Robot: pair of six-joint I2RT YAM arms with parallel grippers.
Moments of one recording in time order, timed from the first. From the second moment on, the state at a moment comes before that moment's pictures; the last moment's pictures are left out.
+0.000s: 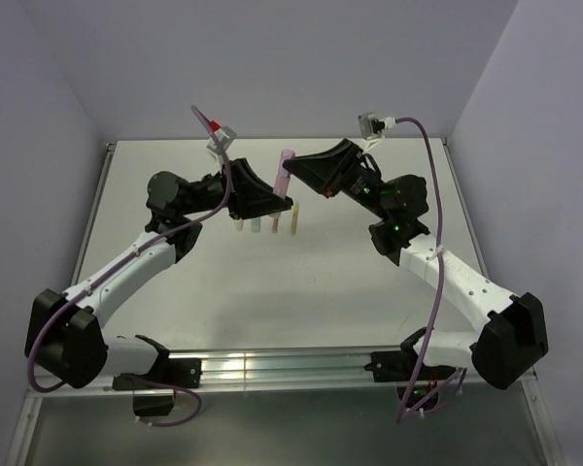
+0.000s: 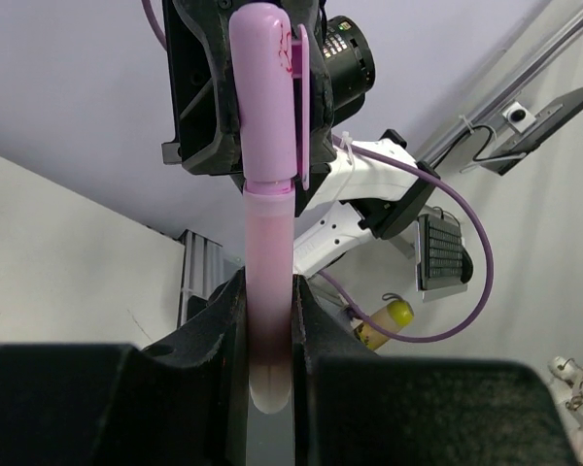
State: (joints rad) left arm -0.50 1.33 0.98 0.87 0.99 -1.16; right arm 0.53 1.23 0.97 0.83 -0.55 1.13
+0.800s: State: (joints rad) left arm -0.52 1.19 1.03 0.70 1.00 -0.93; right arm 0.66 1.20 1.04 0.81 -0.53 0.87
